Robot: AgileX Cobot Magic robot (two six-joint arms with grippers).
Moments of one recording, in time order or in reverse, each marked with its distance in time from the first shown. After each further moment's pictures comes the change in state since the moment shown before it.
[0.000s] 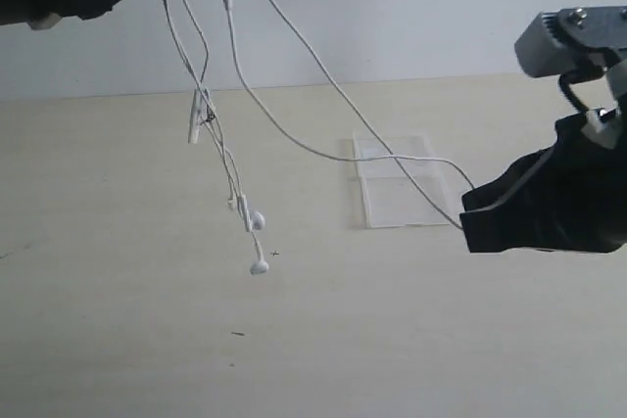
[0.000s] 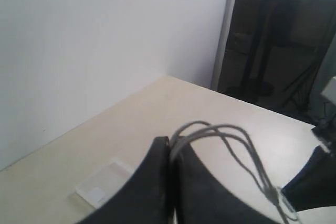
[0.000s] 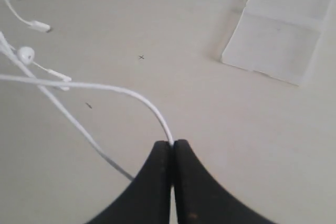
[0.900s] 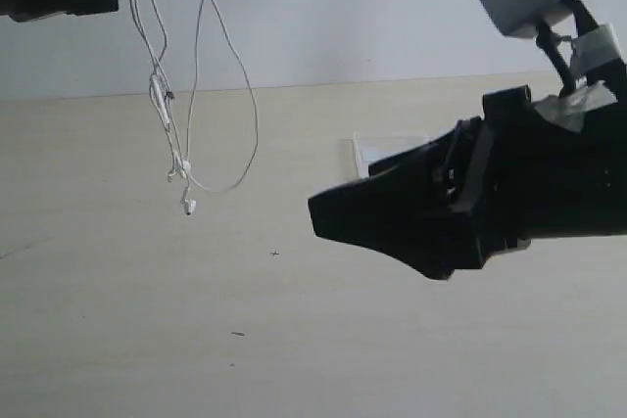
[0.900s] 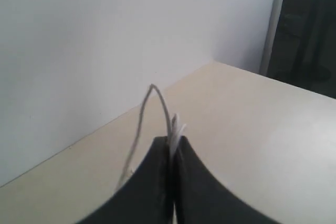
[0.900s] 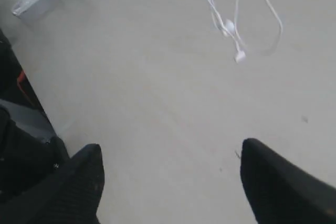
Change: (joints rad) left arm 0.000 -0.001 -0.029 0.152 0.165 -0.084; right arm 0.000 0.048 0.006 0.996 0.097 -0.973
